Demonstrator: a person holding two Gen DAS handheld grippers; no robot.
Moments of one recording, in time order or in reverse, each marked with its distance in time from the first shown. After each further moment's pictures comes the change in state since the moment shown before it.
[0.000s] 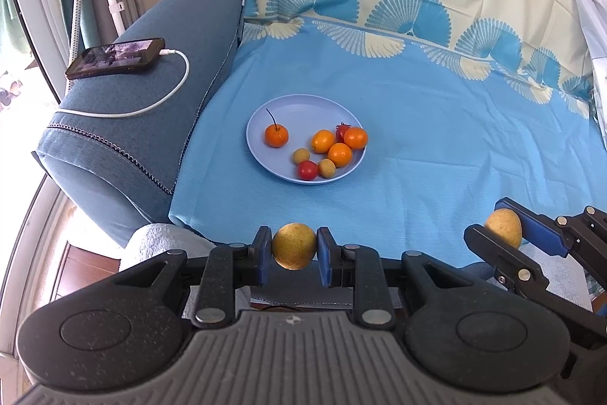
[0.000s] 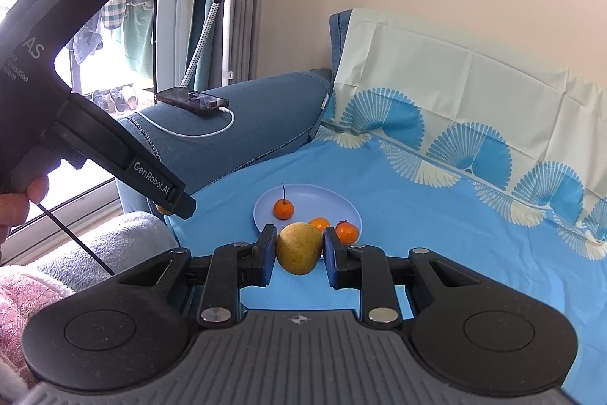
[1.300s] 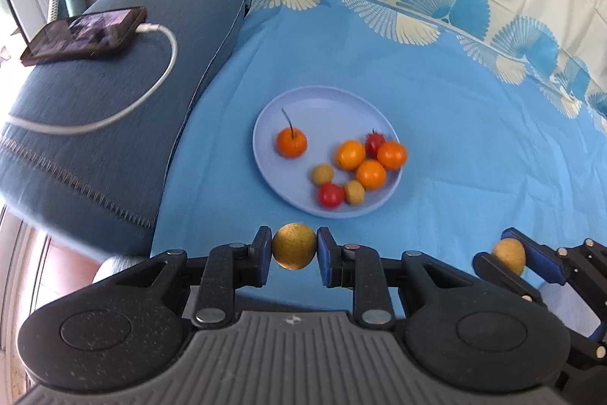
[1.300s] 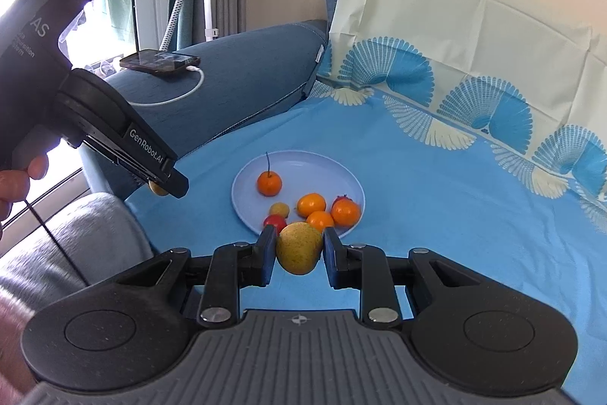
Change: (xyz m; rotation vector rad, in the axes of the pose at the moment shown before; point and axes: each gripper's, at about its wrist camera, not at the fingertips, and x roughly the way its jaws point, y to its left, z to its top) left arm 0.108 0.032 0.073 -0.066 0.126 -0.022; right arm 0.106 -0.021 0.009 0.052 0.155 0.019
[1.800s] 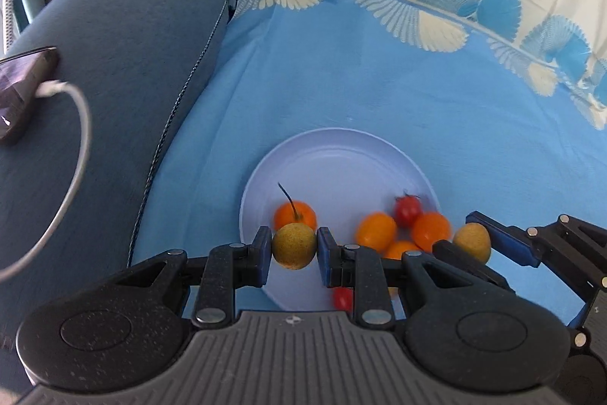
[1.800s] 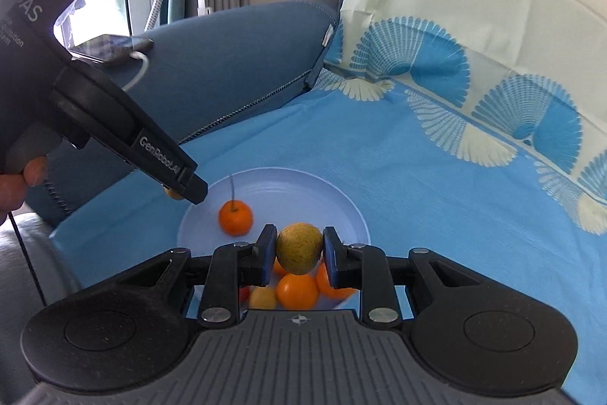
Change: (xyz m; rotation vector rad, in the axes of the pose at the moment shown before) left arm 0.114 -0.003 0.088 0.038 0.047 0.018; right arm 0.144 -0.036 0.043 -0.044 0.054 0.067
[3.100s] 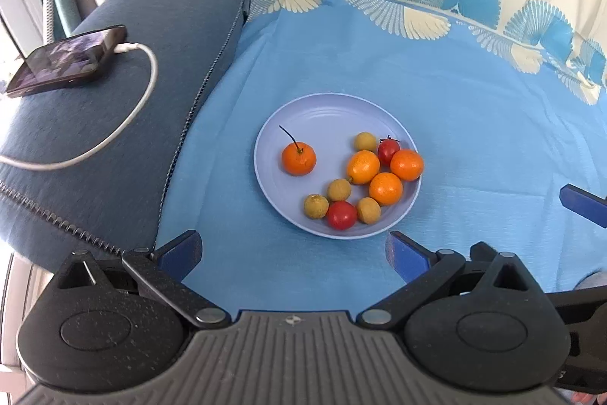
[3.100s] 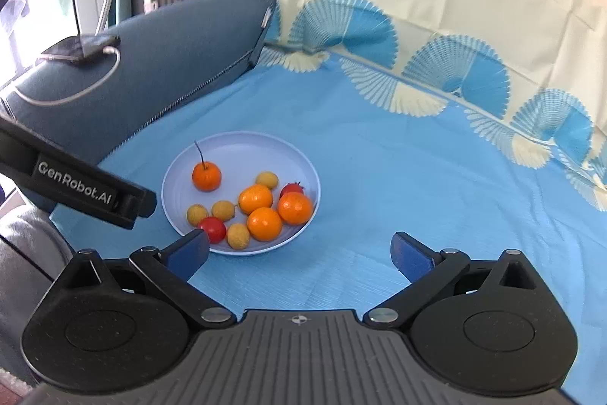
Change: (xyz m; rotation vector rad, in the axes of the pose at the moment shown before) left arm -0.086 -0.016 -0.085 0.016 -0.065 0.060; right arm -0.086 -0.009 -0.020 0.133 0.057 -0.182
